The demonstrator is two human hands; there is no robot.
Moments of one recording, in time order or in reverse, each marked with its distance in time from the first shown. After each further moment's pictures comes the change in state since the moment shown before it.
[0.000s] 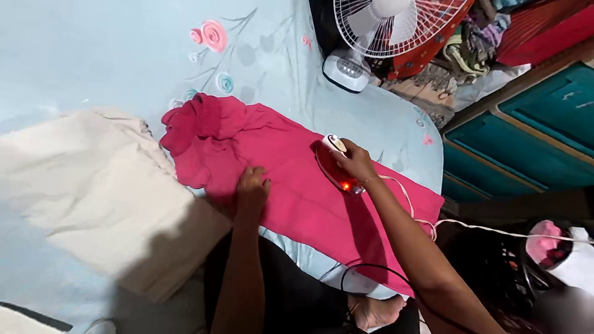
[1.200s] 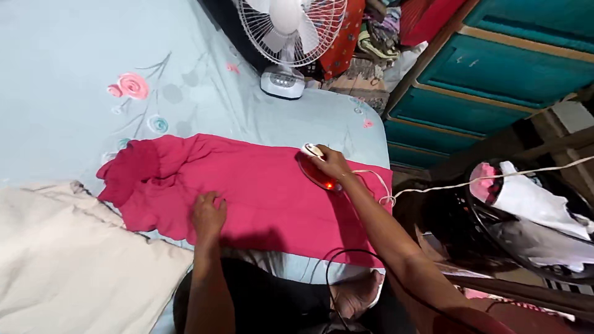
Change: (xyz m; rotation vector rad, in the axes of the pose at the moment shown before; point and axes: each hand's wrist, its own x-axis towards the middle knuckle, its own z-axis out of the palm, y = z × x) left_hand -0.002 0.009 0.000 0.096 0.032 0.024; right_hand -0.038 0.080 -0.044 0.063 0.146 0.030
